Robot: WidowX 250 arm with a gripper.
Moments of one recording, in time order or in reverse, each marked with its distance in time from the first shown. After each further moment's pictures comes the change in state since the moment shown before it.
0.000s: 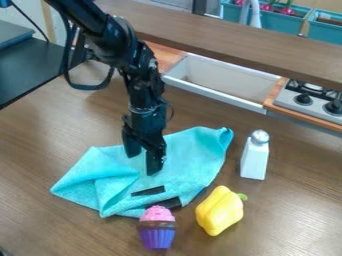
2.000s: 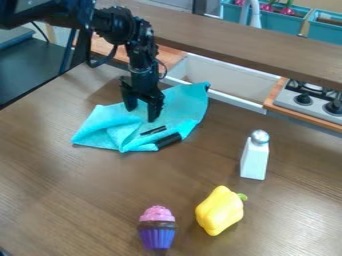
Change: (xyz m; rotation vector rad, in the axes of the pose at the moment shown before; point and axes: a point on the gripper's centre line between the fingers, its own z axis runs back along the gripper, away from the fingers) arm 0.058 0.116 -0.008 0.140 -0.068 0.261
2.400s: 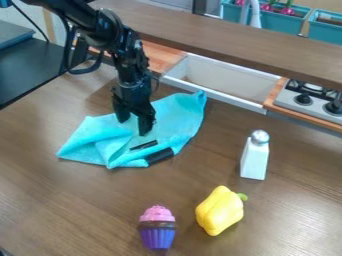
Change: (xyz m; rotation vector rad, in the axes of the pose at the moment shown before) arm -0.043 -0.025 0.009 -0.031 -0.010 -0.103
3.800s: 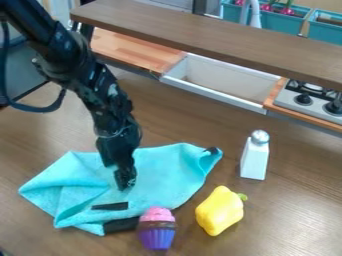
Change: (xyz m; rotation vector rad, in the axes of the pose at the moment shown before) arm -0.089 -0.062 0.022 0.000 -0.049 -0.302
